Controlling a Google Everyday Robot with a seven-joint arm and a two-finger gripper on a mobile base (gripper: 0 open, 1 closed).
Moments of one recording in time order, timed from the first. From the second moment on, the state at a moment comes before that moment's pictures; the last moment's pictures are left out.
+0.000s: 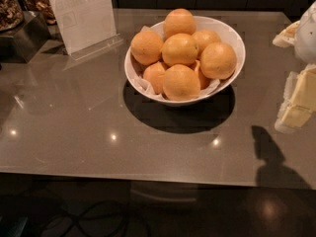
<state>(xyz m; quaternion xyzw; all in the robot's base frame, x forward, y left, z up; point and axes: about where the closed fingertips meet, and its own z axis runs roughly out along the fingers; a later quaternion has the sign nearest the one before) 0.438 -0.217 0.976 -0.60 0.78 -0.03 0.16</state>
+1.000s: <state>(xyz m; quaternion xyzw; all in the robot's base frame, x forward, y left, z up) 0.487 -0.178 0.977 -0.62 0.76 0.01 0.18</state>
